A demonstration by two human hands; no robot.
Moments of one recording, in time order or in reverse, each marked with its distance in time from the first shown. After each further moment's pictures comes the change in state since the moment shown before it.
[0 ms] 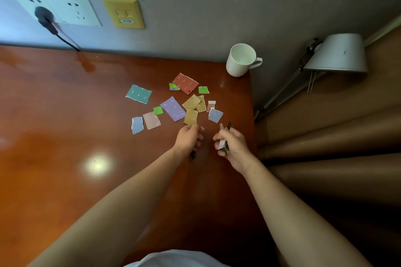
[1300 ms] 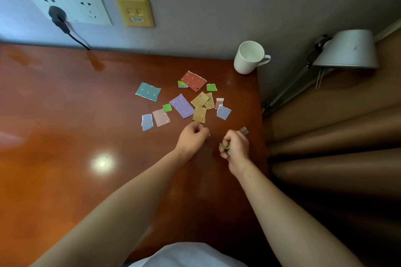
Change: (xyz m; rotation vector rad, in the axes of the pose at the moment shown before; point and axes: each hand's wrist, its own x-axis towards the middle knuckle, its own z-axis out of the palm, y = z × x) left_hand -0.014 -0.007 -0.022 0.315 0.006 0.215; right_hand -0.013 0.017 0.028 0.101 0.245 0.019
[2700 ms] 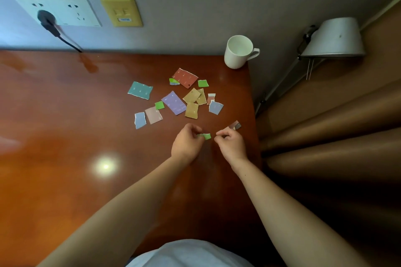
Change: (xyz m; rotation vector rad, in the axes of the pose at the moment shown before) left_hand -0.011 -0.013 0.020 0.236 0.101 -0.007; right_hand 0.014 0.016 -0.025 -0.481 -0.045 -0.273
